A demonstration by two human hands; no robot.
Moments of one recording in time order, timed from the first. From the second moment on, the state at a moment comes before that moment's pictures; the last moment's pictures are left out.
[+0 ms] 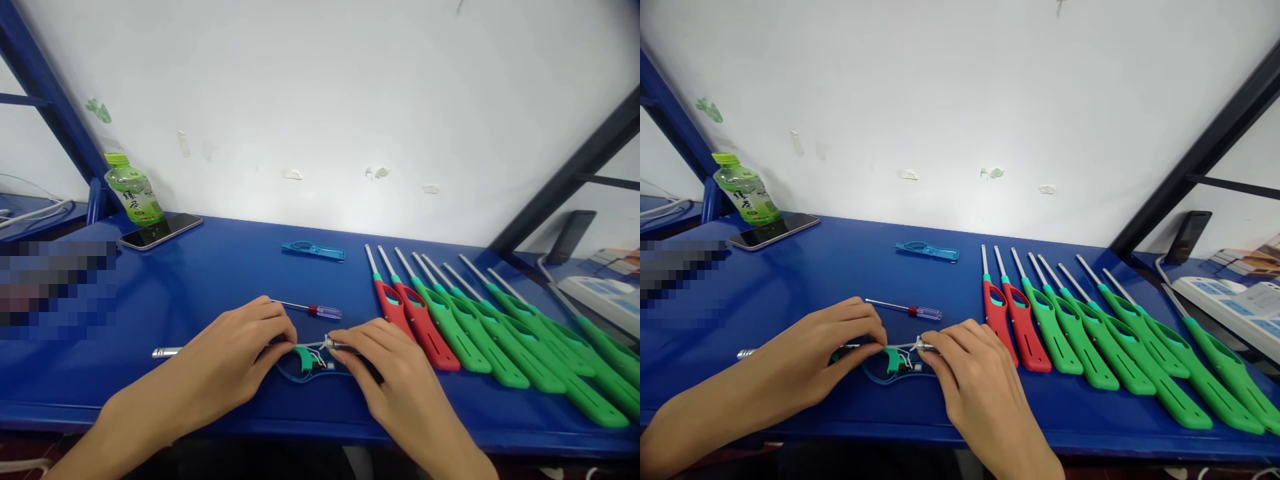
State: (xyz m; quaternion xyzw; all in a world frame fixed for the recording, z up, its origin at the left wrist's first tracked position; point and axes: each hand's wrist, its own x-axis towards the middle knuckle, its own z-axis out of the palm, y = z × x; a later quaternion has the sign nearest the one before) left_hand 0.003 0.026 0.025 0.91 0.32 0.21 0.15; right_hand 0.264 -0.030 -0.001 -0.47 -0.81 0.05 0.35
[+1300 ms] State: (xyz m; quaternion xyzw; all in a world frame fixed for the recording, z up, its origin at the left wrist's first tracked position) left_hand -0.001 0.036 0.021 0.90 0.30 0.26 0.16; right_hand 0.276 -0.036 0.004 -0.47 -0.83 0.05 0.29
